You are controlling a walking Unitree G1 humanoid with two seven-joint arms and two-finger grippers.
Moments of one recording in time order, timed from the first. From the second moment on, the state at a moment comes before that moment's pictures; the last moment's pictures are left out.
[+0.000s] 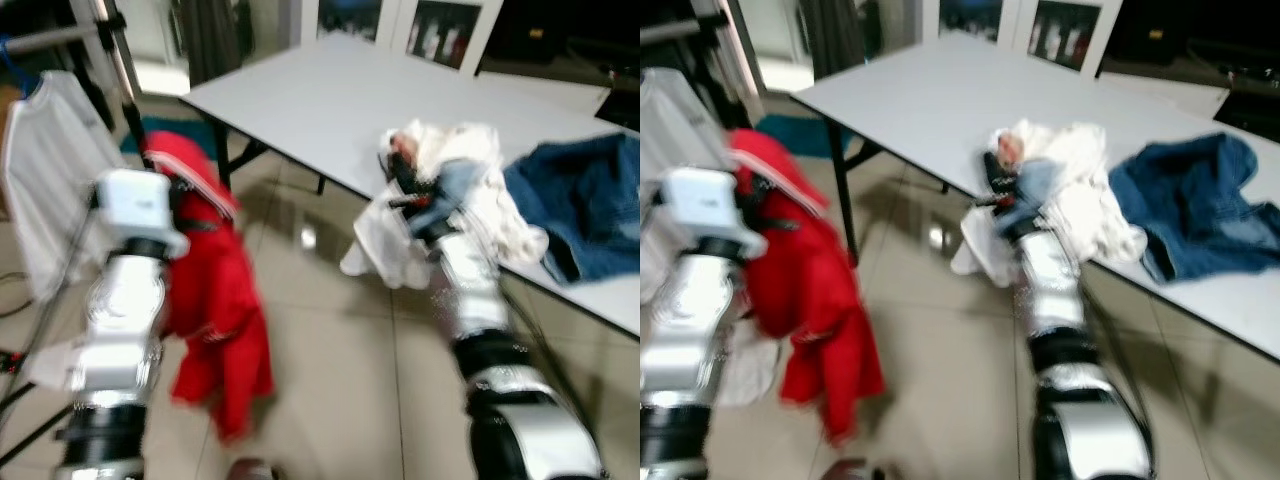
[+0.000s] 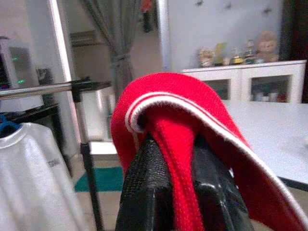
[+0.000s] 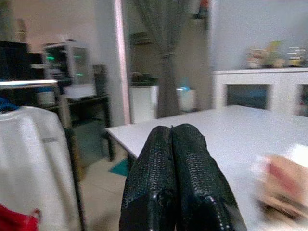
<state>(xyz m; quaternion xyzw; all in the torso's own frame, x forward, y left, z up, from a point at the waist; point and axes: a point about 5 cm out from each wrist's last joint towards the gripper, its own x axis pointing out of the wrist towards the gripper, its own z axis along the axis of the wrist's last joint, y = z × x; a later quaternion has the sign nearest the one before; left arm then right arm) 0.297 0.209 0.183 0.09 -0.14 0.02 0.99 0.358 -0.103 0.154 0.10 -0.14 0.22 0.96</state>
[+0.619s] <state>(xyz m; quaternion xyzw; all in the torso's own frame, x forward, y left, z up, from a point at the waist) 0.304 0.210 0.217 0.12 -0.18 0.00 0.98 0.361 -0.099 0.160 0.11 -0.14 0.23 0.96</state>
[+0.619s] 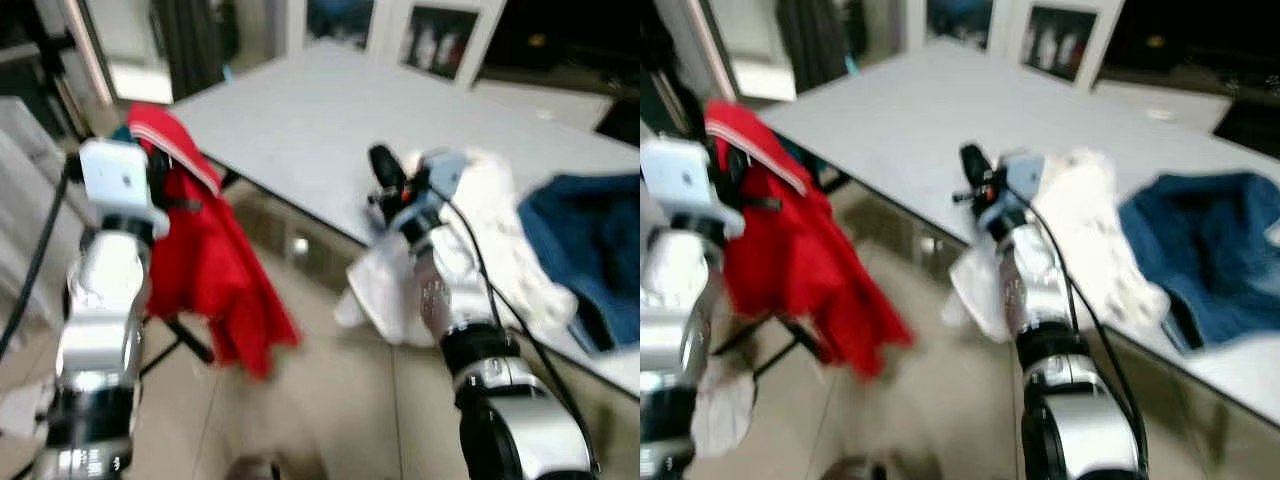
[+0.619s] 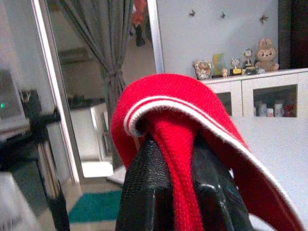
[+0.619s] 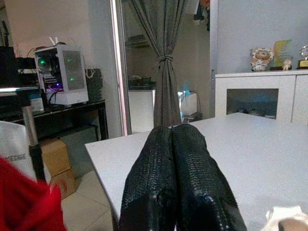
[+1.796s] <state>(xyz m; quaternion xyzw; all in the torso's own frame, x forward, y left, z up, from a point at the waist) 0.337 0.202 0.347 0.24 -0.29 -0.10 0.92 0.365 -0.099 0.168 0.11 -0.16 0.22 0.96</state>
